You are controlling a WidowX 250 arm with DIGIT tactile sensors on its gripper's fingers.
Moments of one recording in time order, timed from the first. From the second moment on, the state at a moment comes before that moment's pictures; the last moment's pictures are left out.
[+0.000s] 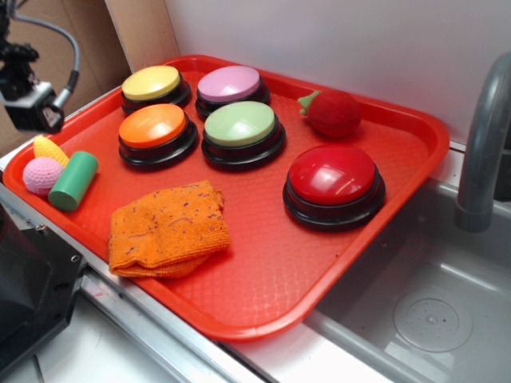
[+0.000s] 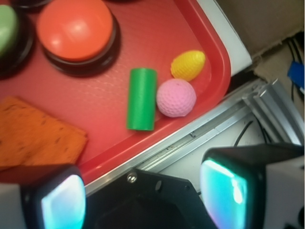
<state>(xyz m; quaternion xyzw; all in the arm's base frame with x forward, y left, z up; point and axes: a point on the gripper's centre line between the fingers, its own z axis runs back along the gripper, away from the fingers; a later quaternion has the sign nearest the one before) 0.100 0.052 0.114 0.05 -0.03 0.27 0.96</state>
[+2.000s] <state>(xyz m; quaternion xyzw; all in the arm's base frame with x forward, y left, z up) 0.121 0.074 0.020 0.06 -0.04 0.36 0.93</state>
